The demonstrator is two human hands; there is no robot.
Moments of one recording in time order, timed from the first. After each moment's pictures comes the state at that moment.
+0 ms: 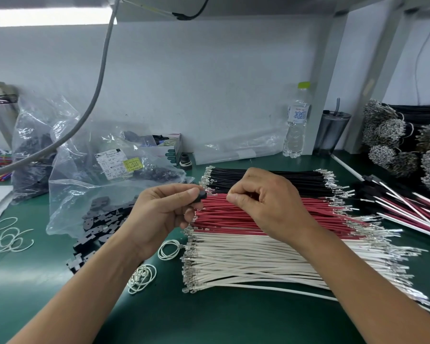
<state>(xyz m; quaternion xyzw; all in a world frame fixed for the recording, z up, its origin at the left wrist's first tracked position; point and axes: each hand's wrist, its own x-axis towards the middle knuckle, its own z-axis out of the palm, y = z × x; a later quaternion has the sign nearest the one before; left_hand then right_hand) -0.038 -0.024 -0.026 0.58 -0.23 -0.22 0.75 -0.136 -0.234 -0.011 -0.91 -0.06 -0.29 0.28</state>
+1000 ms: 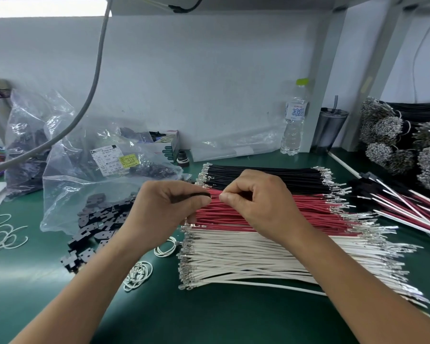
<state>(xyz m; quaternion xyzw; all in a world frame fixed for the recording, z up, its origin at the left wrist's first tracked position) -0.047 -0.028 -0.024 0.74 -0.35 0.00 0.57 -0.133 -0.227 -0.016 -0.91 -0.03 -0.28 0.31</state>
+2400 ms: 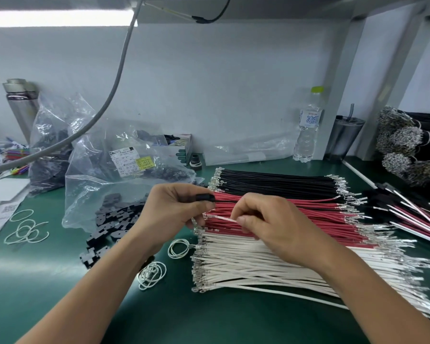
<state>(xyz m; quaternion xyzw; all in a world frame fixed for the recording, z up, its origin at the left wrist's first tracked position) -0.035 -0.023 -0.029 0.71 -0.27 -0.07 0.64 -0.151 -0.221 -0.013 -0.94 -0.05 -0.13 0.30</state>
